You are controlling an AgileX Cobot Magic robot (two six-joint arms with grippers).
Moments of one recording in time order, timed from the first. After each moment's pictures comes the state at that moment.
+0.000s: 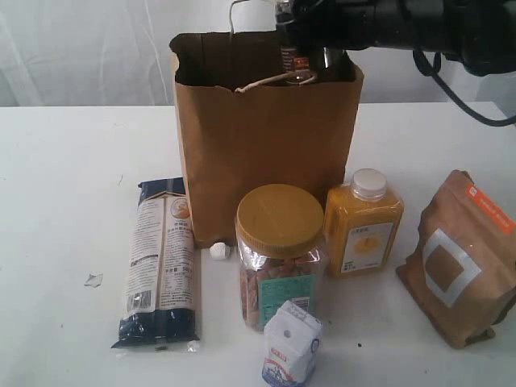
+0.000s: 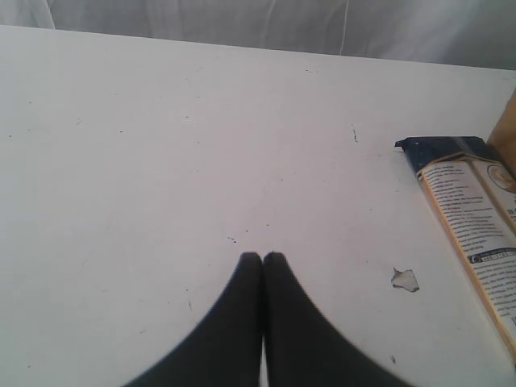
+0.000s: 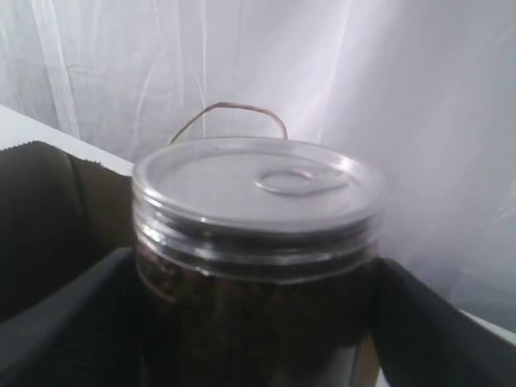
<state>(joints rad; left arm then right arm) 0.04 0.00 0.02 -0.12 0.31 0.02 0.40 1.58 -1.25 1.12 0.07 -1.20</state>
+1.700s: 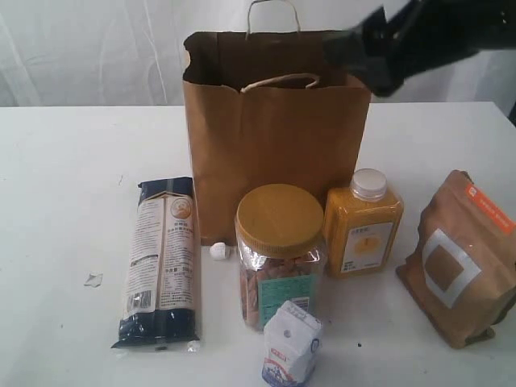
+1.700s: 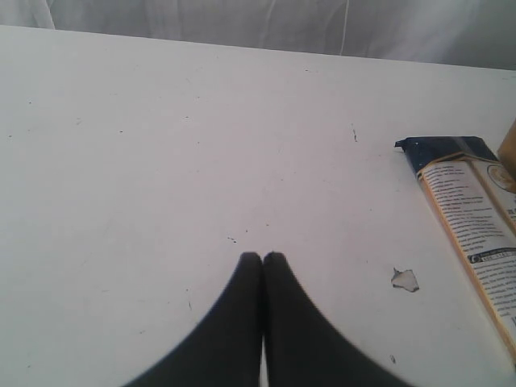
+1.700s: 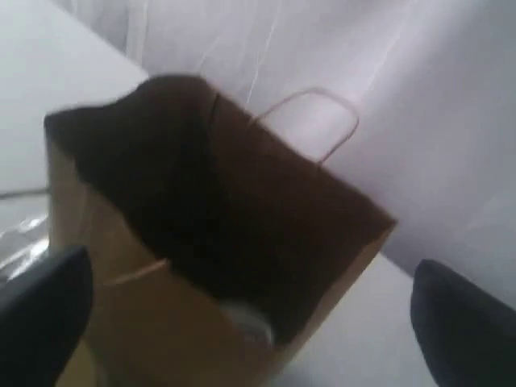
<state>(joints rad) 0.04 0.00 0.02 -0.12 0.31 0.02 0.33 1.14 -1.07 0.56 0.44 -0.89</state>
